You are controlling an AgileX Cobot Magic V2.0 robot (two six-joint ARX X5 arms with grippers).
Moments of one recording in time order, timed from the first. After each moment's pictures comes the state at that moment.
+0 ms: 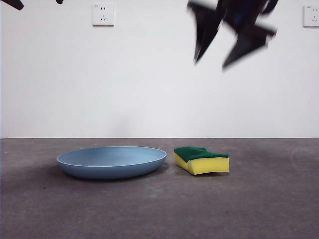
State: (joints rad) left arm -0.47 0.98 1.11 -0.66 -0.16 -0.07; right arm 0.49 1.48 1.34 -0.60 -0.03 0.08
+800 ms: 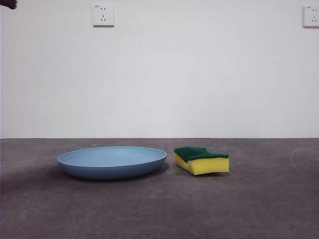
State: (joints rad) left arm -0.49 0.57 0.63 -0.28 -0.18 -0.02; right arm 0.49 0.69 0.81 -0.45 0.08 -0.02
